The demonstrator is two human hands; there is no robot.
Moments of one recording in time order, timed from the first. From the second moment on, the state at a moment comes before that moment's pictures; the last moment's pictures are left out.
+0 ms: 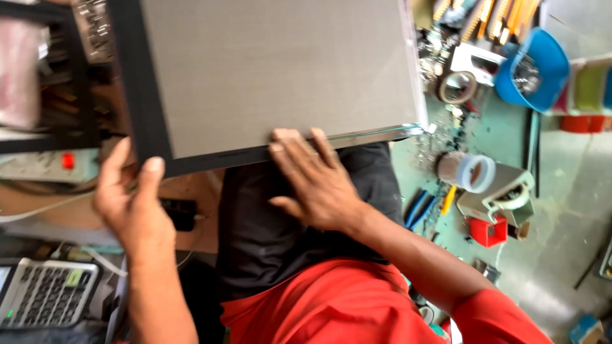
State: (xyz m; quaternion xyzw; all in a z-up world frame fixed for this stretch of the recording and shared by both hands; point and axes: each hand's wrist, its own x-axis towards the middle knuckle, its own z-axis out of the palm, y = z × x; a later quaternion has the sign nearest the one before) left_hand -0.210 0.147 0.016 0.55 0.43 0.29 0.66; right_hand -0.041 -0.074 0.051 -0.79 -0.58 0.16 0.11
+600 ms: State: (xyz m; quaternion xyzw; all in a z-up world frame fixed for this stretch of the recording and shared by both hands) left_hand -0.182 0.158 0.031 0.54 0.47 0.32 0.62; right_hand 0.024 -0.245 0.020 -0.94 -0.32 0.05 0.11
